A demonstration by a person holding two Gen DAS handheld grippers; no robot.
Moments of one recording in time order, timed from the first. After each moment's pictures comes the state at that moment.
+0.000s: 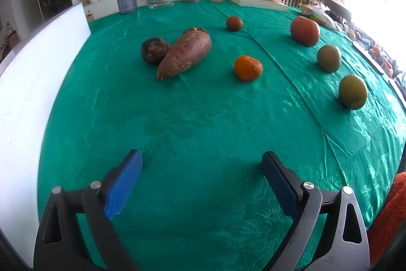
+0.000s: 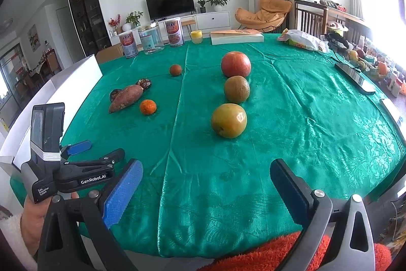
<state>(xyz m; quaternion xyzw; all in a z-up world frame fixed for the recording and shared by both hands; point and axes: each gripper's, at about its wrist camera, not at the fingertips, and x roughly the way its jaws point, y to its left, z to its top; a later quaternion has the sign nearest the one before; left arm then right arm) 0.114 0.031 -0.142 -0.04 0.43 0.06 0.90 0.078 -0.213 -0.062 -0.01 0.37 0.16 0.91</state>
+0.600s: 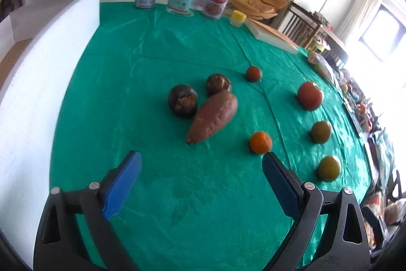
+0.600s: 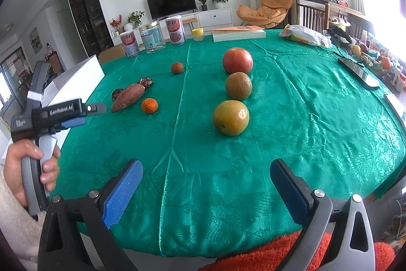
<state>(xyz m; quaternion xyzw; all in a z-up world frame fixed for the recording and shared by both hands) 0.166 0.117 -0.086 -0.20 0.43 0.04 0.88 0.082 -0.216 -0.065 0.01 0.38 0.17 0.91</state>
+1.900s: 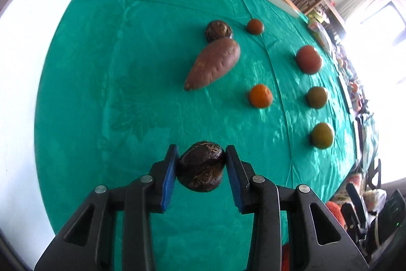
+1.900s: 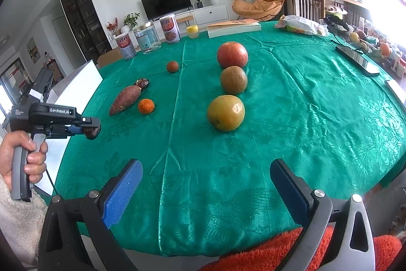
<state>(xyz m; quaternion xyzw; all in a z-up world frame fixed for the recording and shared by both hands) 0.149 0.108 -0.115 -0.22 0.55 -0.02 0.80 0.088 -0.227 -0.071 0.04 0.40 0.16 0.90</state>
